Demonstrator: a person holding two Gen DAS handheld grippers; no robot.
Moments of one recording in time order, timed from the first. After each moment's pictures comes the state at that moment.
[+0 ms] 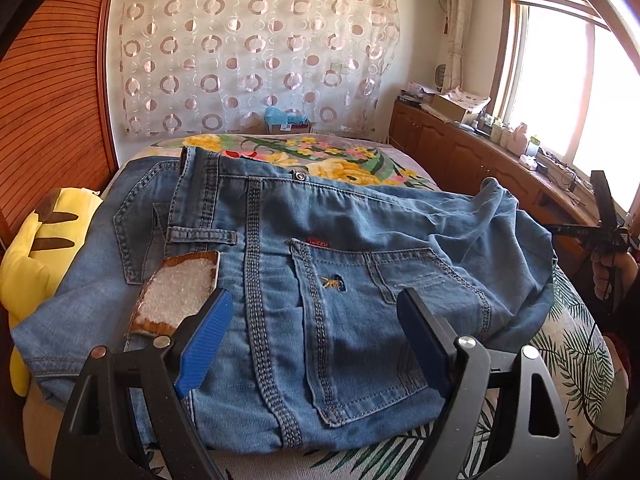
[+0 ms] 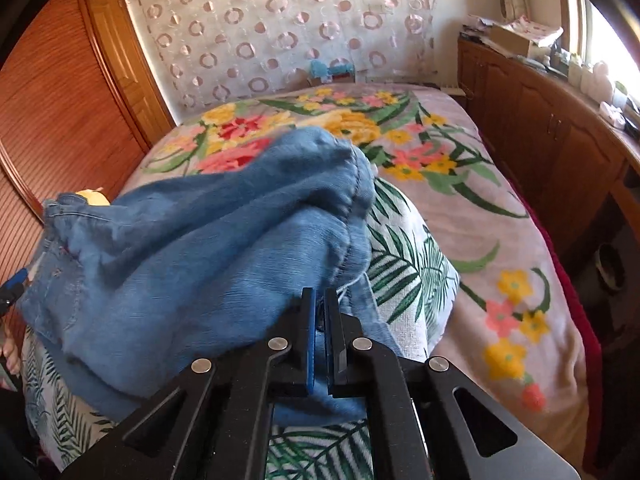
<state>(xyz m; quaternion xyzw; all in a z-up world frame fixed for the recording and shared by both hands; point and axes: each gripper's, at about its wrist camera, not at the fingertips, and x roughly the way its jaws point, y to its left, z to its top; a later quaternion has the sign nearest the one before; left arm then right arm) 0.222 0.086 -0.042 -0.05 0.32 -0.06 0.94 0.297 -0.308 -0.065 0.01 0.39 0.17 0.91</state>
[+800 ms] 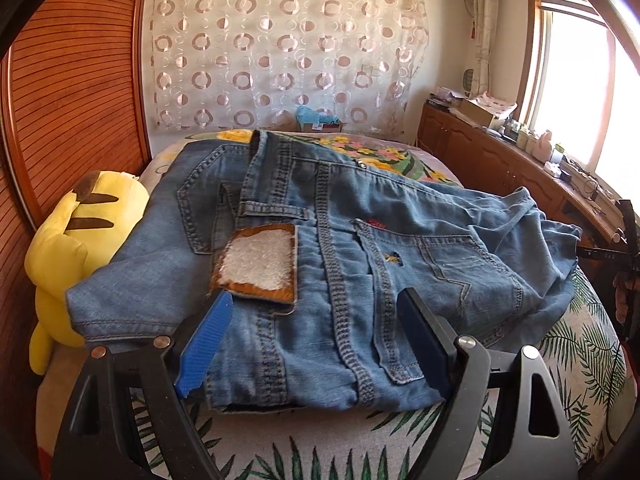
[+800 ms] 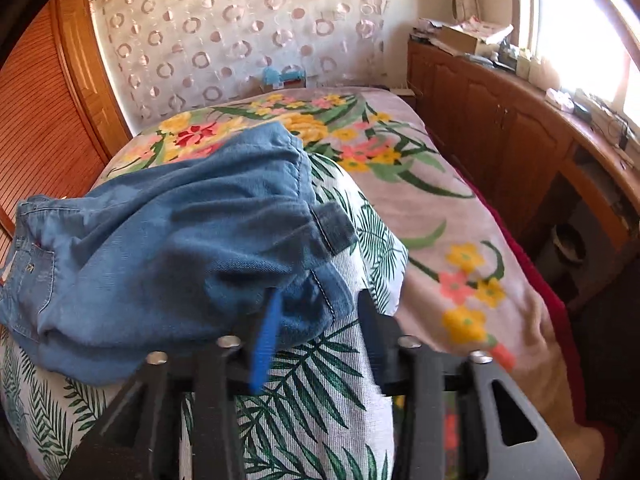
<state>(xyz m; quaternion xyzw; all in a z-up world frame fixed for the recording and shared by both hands) 0.198 0.124 -0.049 -0.06 0.32 -0.01 0.94 0.244 -0.339 -0.096 0.02 0.39 0.08 0.92</state>
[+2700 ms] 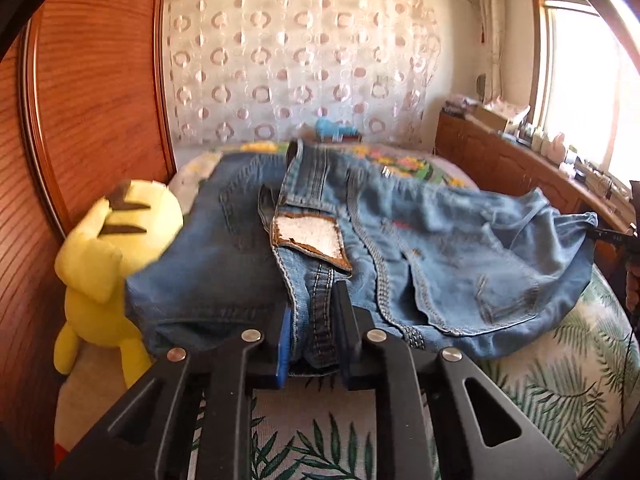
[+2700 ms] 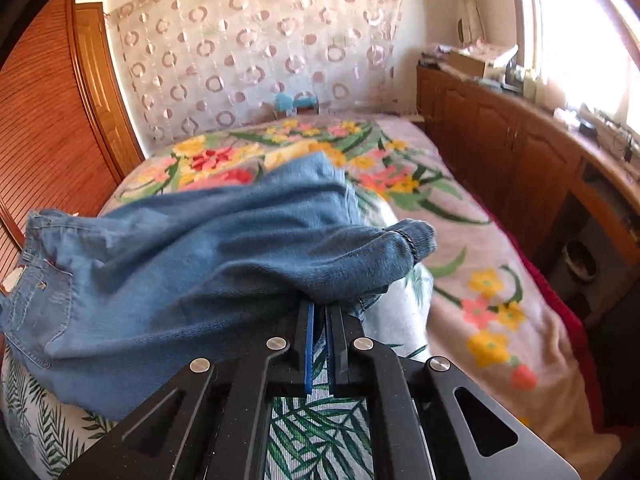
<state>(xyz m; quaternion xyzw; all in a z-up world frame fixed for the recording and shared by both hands) 0.165 0.133 -0.042 -0.03 0.29 0.03 0.96 0.246 -0.315 -0.067 0.02 0.33 0.09 0.94</state>
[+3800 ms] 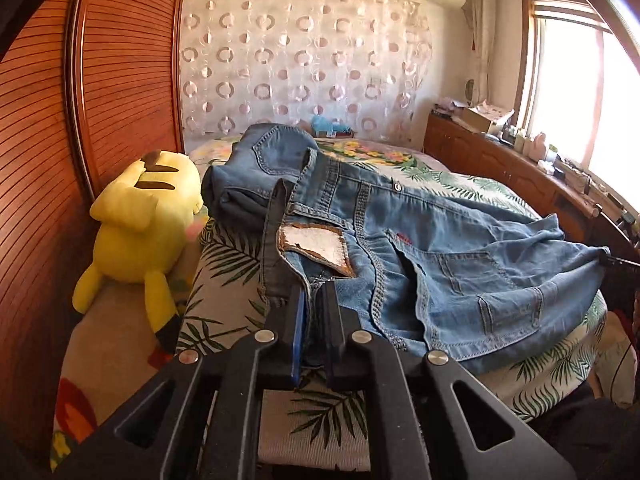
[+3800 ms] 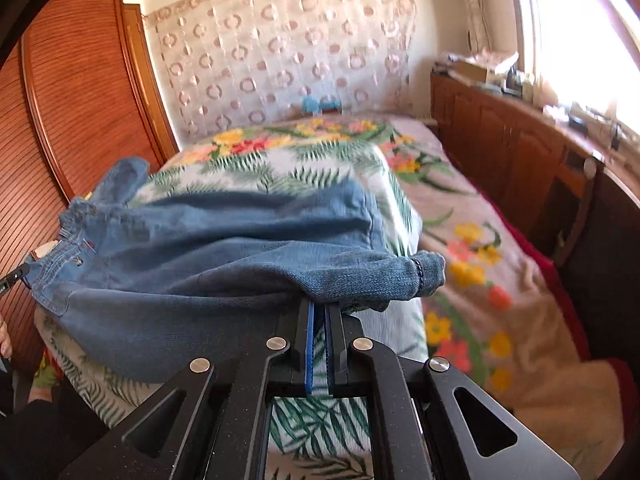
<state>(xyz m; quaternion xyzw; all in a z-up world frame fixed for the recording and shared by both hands) 0.022 0.134 -0.057 -0.05 0.30 0.02 0.95 0.032 -0.367 -0.091 0.02 0.33 0.14 0.93</state>
